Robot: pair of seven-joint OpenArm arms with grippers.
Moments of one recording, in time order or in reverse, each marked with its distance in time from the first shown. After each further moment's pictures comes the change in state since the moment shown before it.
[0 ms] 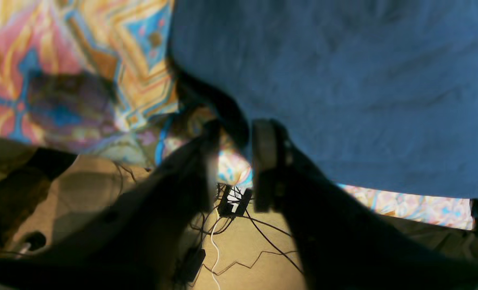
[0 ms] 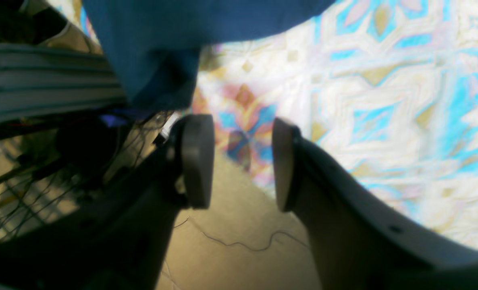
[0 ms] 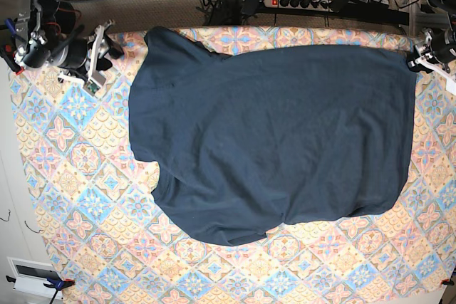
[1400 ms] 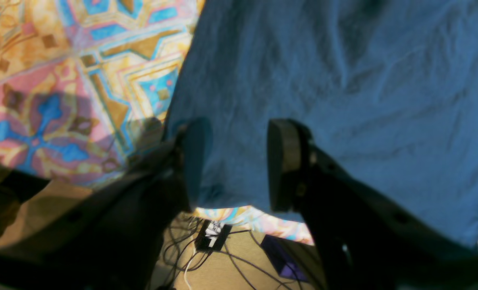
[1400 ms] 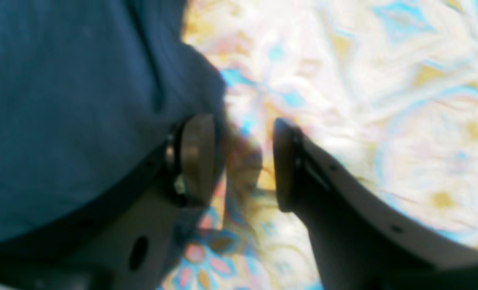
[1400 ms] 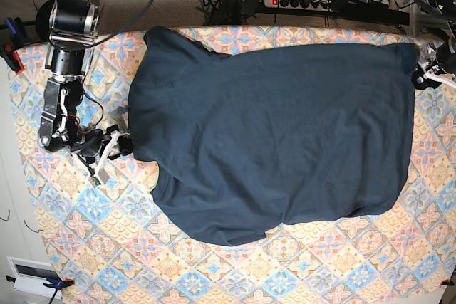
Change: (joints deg) left arm -8.6 6.3 -7.6 0.9 3.8 -0.2 4.1; right arm 41.7 -13.1 -5.5 -46.8 -21.8 0.0 12.5
